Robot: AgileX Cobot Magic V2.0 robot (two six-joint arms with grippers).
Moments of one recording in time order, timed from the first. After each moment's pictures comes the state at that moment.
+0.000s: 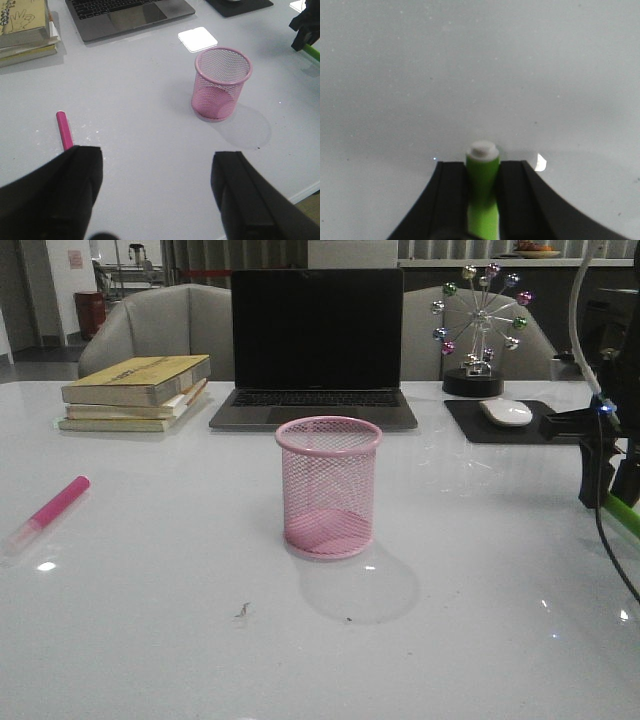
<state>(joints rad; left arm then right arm) -0.48 0.67 -0.68 -0.03 0.59 0.03 -0.05 2.15 -1.63 0.07 0.95 -0.03</state>
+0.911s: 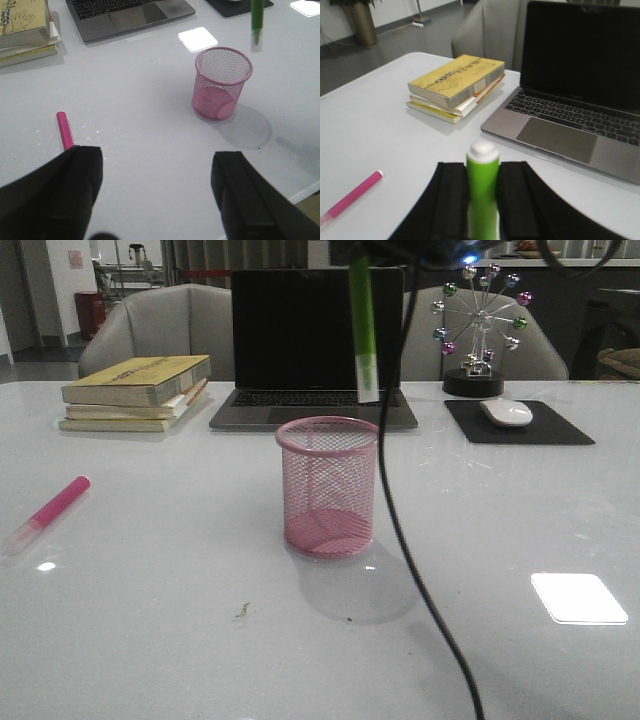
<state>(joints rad) -0.48 0.67 -0.68 -0.03 0.59 0.03 0.59 1.54 -0.94 0.27 -0.40 -0.14</state>
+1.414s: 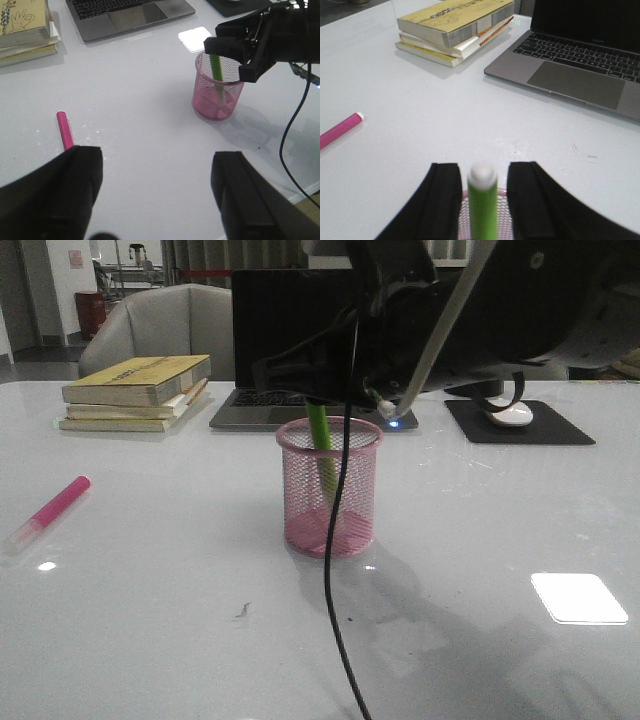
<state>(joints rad) -0.48 0.67 -0.68 -0.03 0.59 0.03 0.62 1.79 -0.93 0.27 -0.52 -0.14</state>
